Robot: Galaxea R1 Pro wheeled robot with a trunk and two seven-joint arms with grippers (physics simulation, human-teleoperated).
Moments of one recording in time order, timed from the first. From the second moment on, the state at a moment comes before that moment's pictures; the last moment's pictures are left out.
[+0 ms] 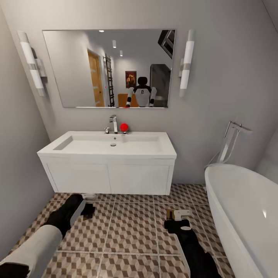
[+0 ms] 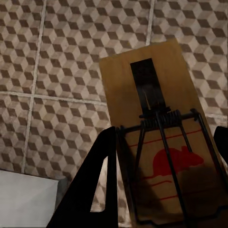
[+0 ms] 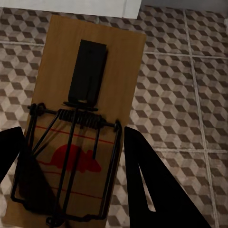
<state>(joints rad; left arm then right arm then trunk) -0.75 0.10 -0.15 -0.62 0.21 0.79 0.20 -0.37 0.17 -0.05 -0.98 0.20 0.48 -0.11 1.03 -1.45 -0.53</state>
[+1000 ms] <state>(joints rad) -0.77 0.05 -0.16 -0.40 0.21 0.42 0.18 -0.37 0.17 -0.04 -1.05 0.20 0.47 -0.11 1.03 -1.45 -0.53</state>
